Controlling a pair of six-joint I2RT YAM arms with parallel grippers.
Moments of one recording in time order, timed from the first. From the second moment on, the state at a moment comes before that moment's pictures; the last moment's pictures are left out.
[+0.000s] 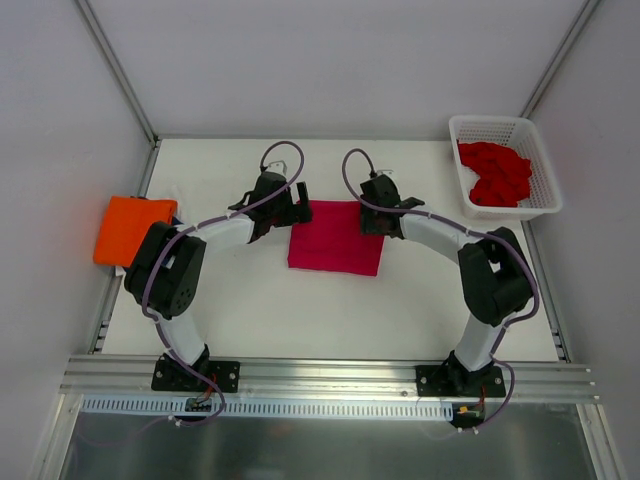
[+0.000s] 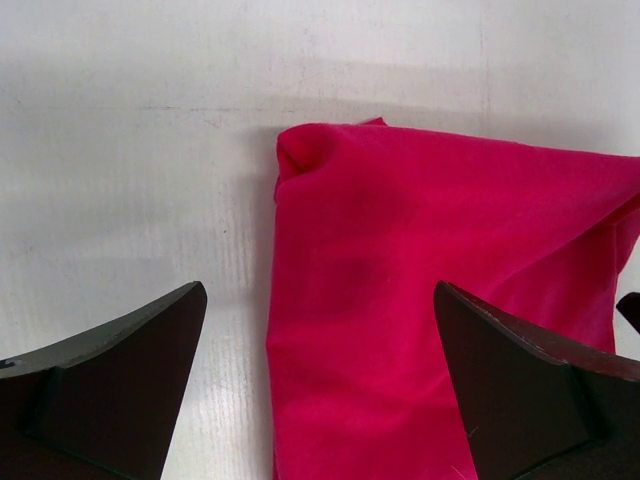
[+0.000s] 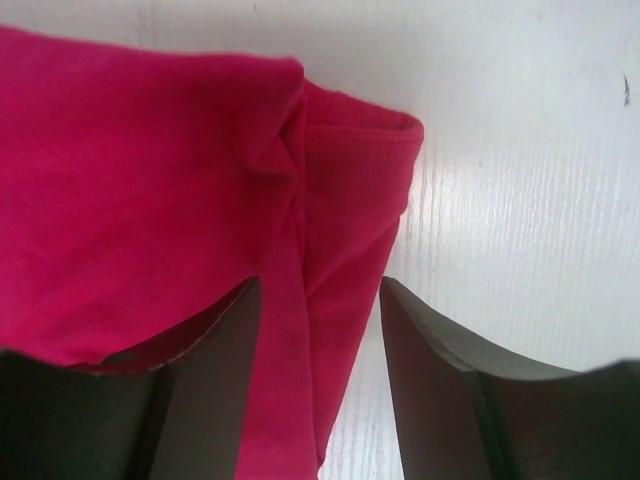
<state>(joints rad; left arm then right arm) -0.46 1.77 1.06 0.03 -0.05 -0.52 0.56 1.78 1.19 -0.38 0.31 0.41</state>
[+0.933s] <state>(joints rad) -0.43 1.82 1.06 0.09 0.03 -0.55 0.50 1.96 1.31 -0.28 0.15 0.46</state>
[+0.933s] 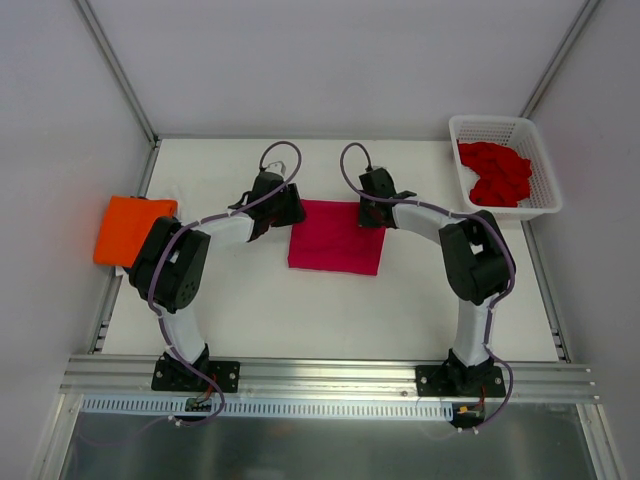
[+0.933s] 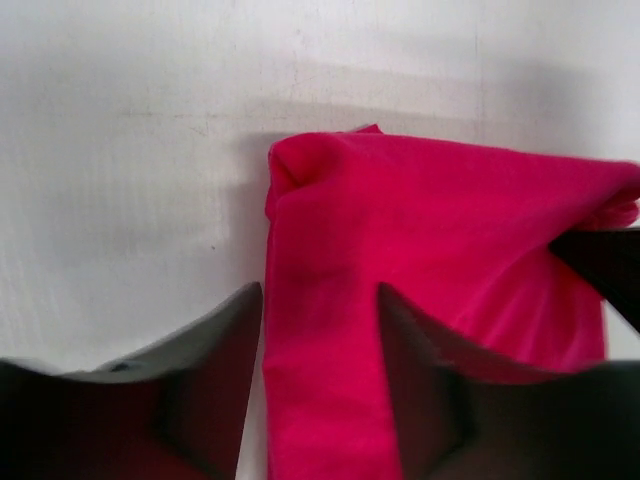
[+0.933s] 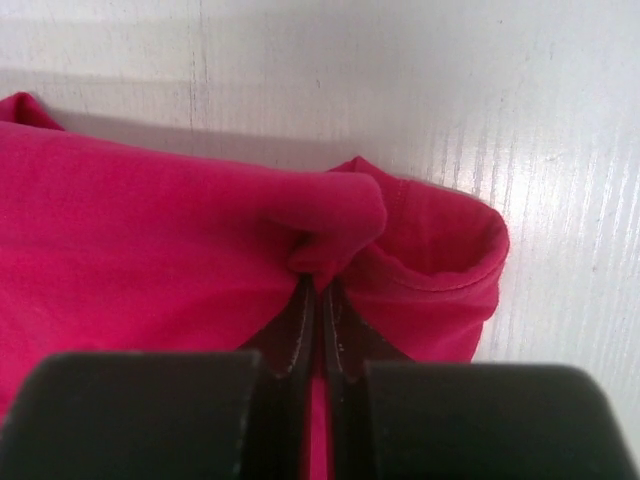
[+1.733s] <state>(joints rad) -0.42 1.85 1.06 0.09 0.10 -0.57 0.52 1.69 1.19 -0.30 0.23 0.45</state>
